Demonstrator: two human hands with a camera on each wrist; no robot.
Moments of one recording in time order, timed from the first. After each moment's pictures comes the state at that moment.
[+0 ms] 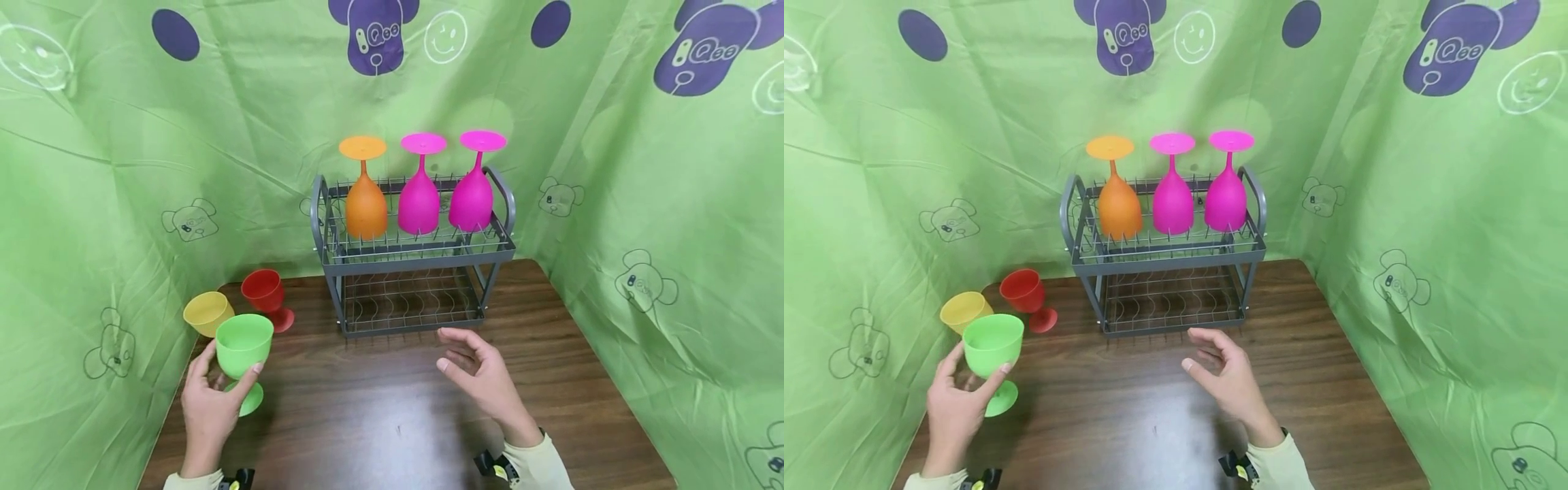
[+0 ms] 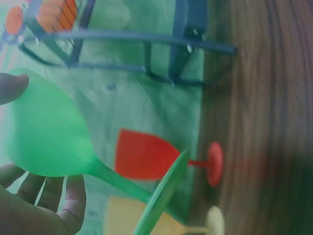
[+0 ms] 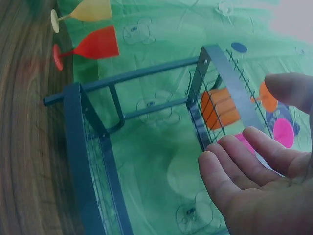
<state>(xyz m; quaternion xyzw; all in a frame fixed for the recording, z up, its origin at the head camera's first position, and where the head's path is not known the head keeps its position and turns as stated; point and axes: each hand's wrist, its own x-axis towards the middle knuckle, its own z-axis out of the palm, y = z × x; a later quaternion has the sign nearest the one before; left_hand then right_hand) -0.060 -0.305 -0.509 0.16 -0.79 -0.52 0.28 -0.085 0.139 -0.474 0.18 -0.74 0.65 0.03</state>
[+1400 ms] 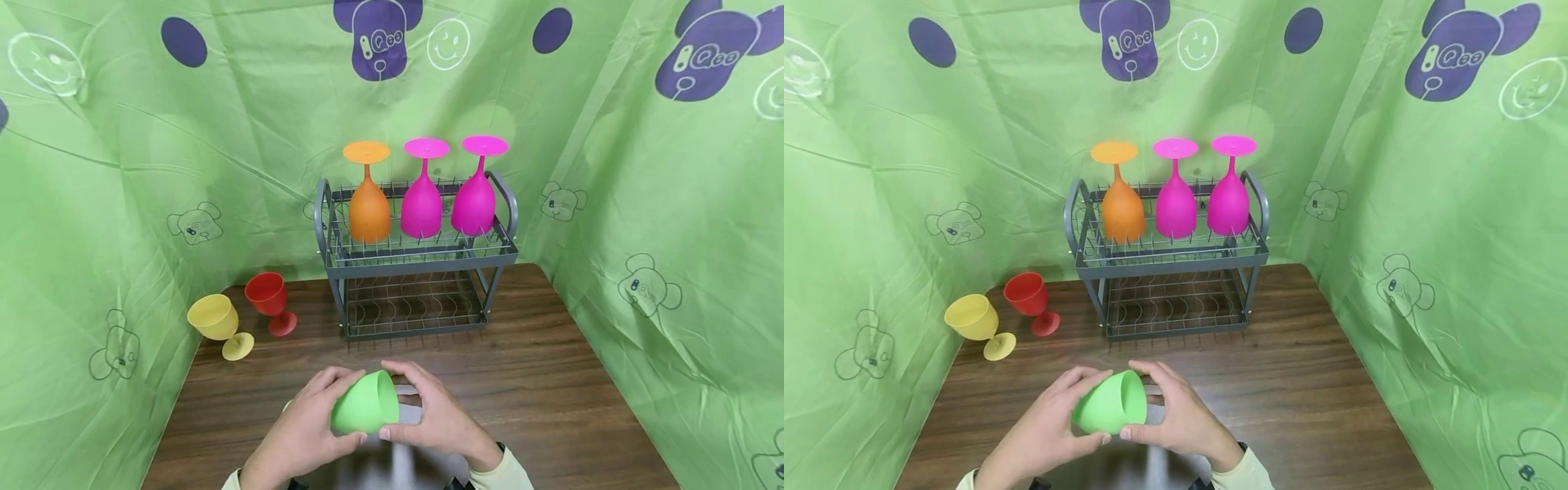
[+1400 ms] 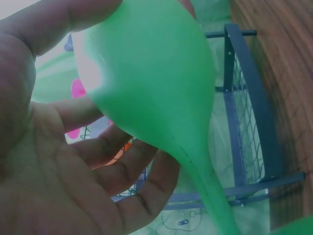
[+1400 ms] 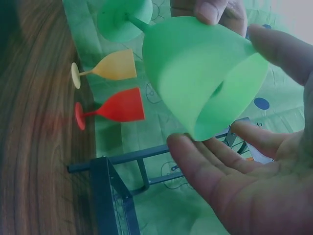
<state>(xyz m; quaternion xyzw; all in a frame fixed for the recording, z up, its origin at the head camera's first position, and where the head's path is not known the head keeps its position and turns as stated) -0.026 -0.183 -0.449 -0.22 -0.93 -0.28 0.06 -0.058 0.072 -0.485 0.31 -0.75 0.58 -0.09</state>
